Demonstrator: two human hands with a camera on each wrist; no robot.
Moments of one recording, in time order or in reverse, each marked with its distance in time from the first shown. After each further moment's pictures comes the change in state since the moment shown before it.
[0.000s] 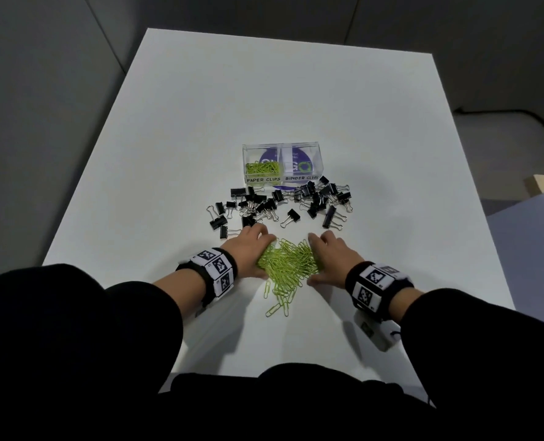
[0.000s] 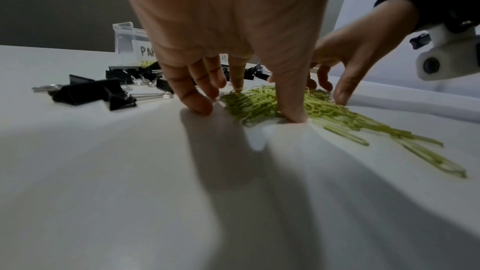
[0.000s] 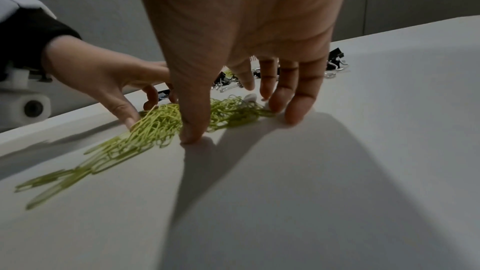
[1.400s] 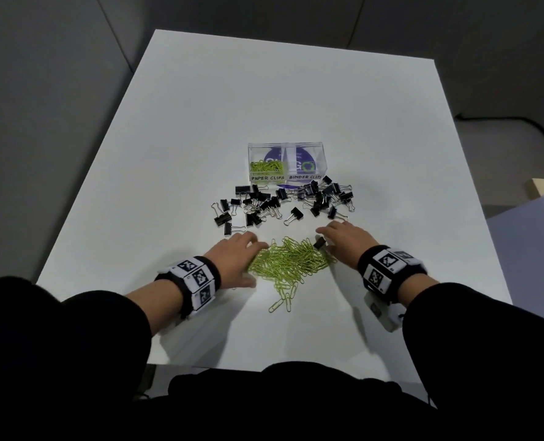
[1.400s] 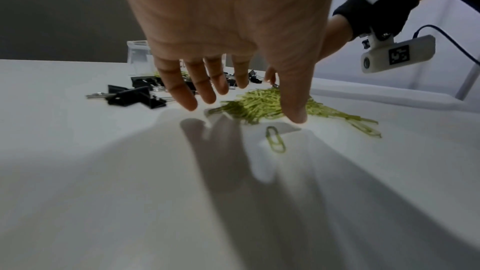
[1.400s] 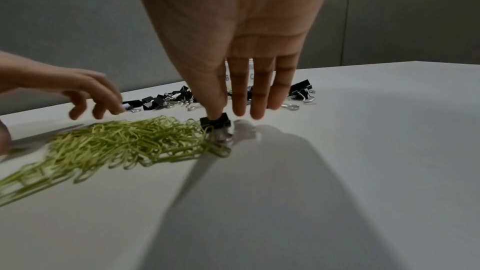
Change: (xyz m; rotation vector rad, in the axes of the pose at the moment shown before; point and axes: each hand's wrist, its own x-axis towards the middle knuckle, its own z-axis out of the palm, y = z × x) left_hand -0.036 -0.013 0.006 0.062 0.040 0.052; right_hand 0.008 0.014 -0.022 -0.142 0.130 -0.107
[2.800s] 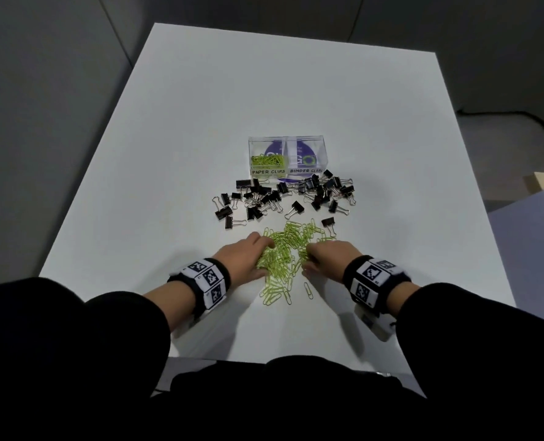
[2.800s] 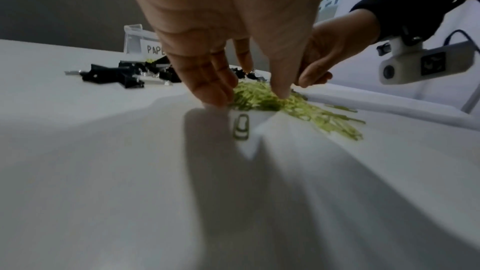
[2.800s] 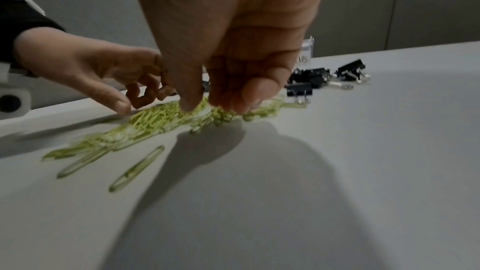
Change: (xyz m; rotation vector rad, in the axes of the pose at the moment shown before) left_hand -0.003 0.018 0.007 -0.194 0.045 -0.039; right_hand -0.016 -0.039 0.009 -0.032 -0.174 -0.069
